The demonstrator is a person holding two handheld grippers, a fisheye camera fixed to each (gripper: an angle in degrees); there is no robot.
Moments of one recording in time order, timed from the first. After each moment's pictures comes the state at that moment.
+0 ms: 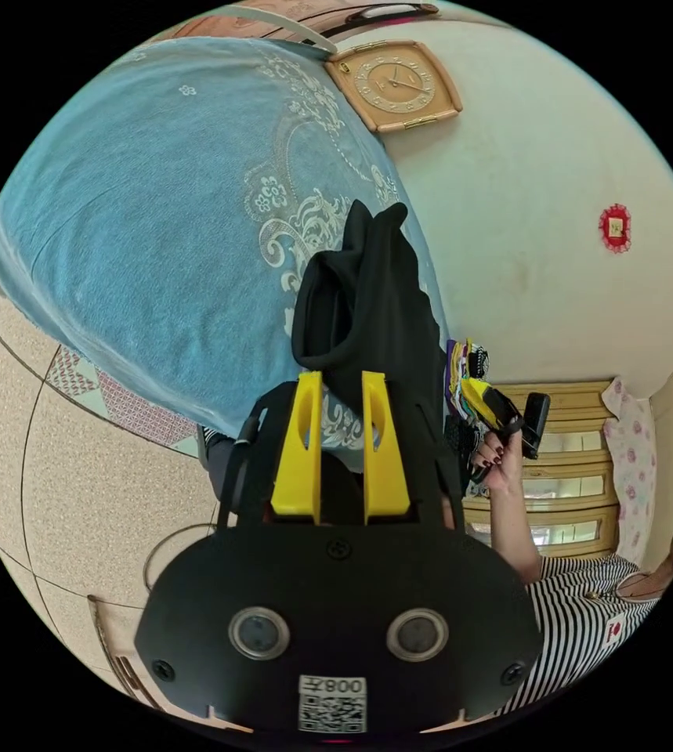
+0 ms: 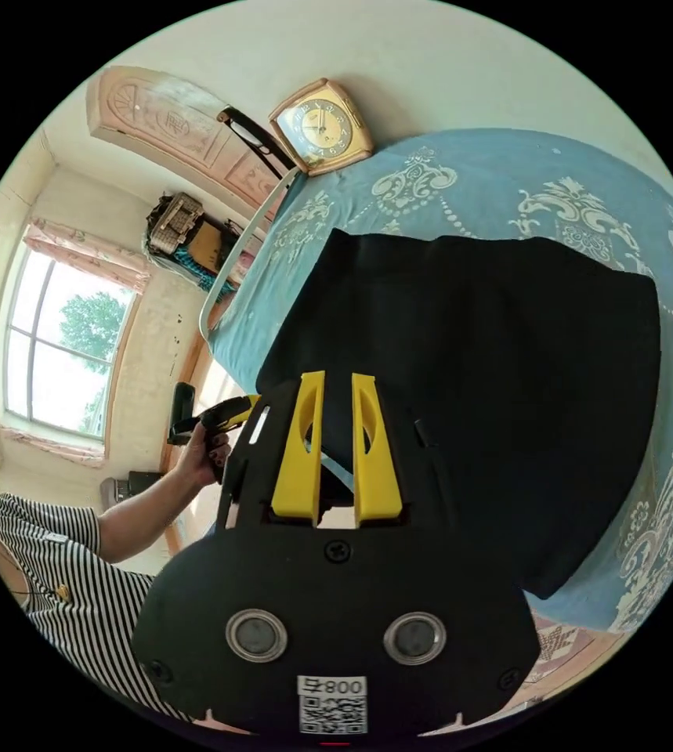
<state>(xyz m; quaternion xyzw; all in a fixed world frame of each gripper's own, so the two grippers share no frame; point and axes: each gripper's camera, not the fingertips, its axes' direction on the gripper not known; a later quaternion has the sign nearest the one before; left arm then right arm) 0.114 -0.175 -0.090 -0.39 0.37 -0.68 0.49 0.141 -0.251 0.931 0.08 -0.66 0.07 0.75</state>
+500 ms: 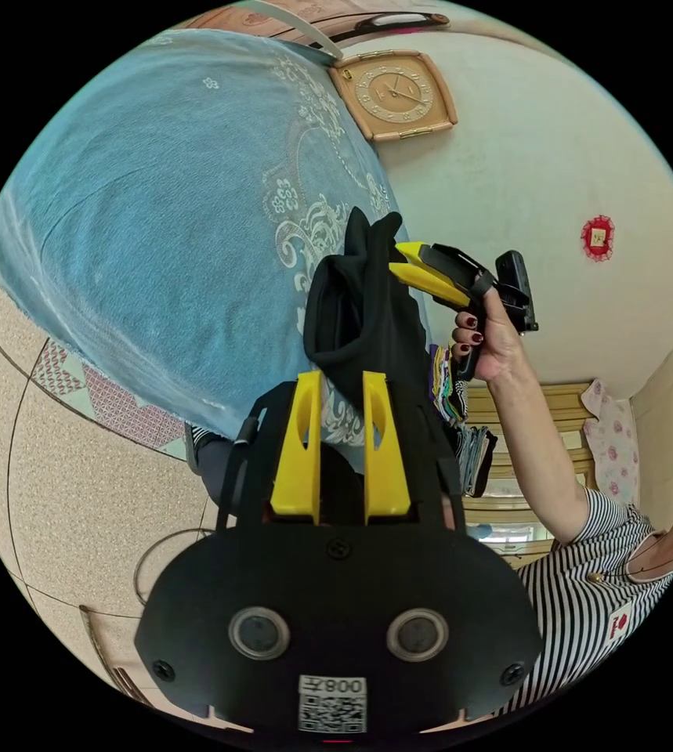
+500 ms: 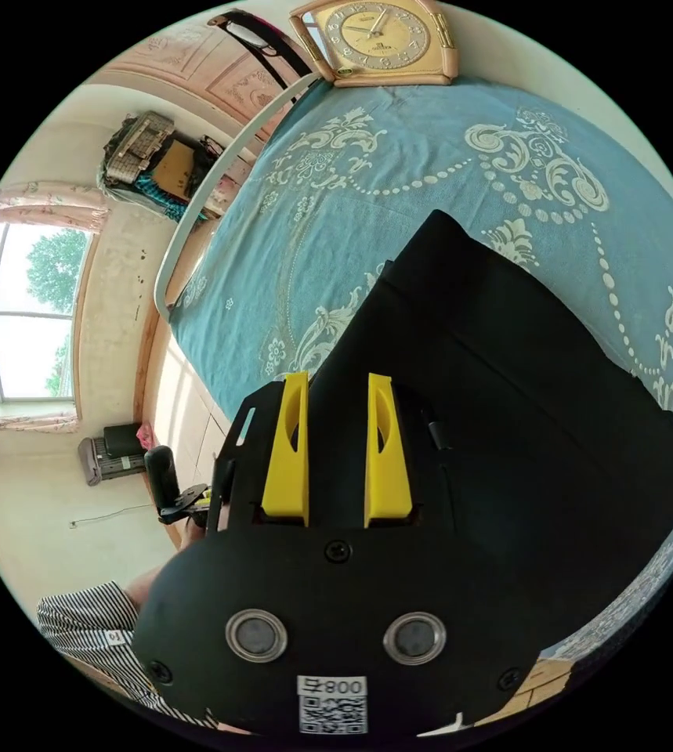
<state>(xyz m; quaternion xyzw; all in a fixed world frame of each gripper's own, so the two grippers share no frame) 0.084 -0.105 -0.102 -0.36 0.39 -0.70 0.48 -0.029 -0.490 0.889 -0.03 -0.60 -0.05 0.79</state>
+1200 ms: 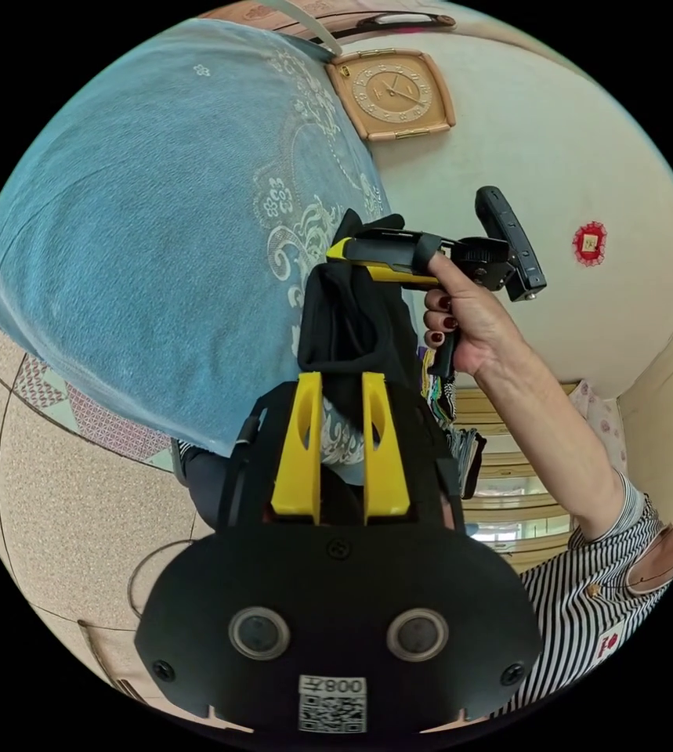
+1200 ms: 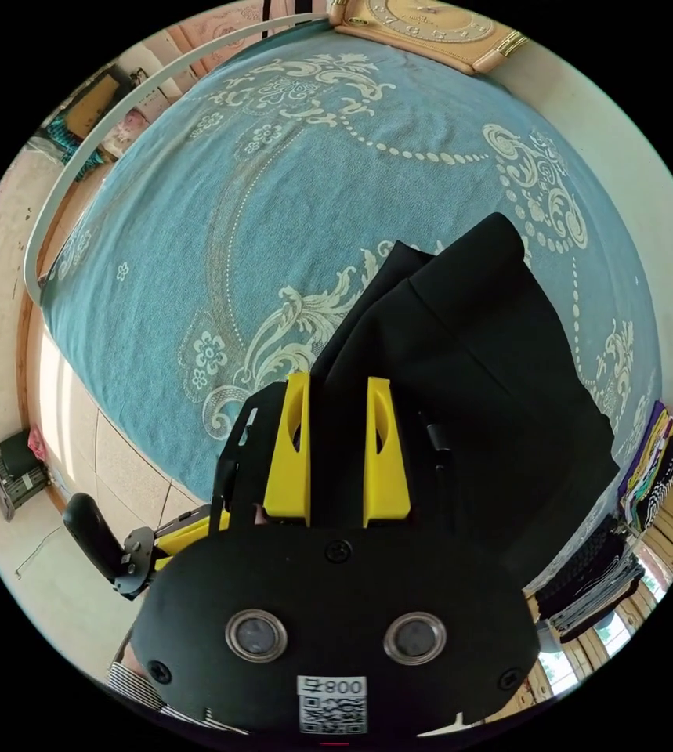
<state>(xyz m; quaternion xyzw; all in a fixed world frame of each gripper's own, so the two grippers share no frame) 0.114 -0.096 -0.076 -0.33 0.40 -0.71 0.47 -0.147 -0.571 0.814 -0.08 -0.39 -0.08 0.91</state>
